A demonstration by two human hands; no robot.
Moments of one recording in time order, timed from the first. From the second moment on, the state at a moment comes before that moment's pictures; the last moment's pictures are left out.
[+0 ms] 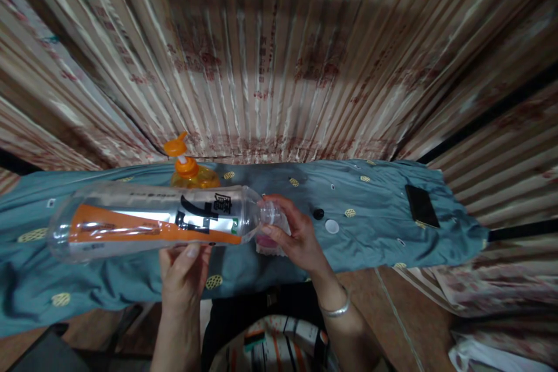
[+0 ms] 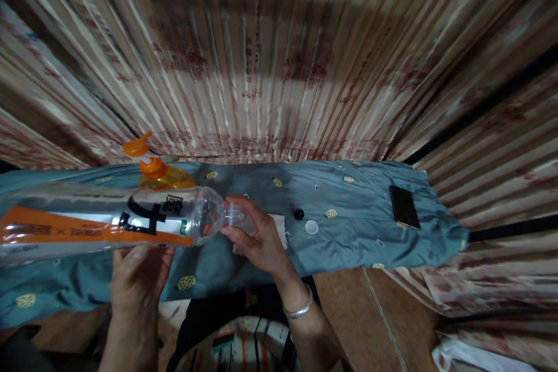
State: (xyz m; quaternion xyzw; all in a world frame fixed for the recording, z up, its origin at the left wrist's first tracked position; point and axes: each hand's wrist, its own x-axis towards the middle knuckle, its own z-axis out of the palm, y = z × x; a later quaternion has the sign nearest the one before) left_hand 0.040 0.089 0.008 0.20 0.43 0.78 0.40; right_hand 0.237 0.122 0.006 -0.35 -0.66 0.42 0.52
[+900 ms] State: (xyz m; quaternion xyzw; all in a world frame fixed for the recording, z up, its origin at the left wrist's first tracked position) left_hand 0.027 0.084 0.003 0.28 0.42 0.73 0.45; right_hand 0.237 0.121 0.004 -0.34 -0.65 0.42 0.53
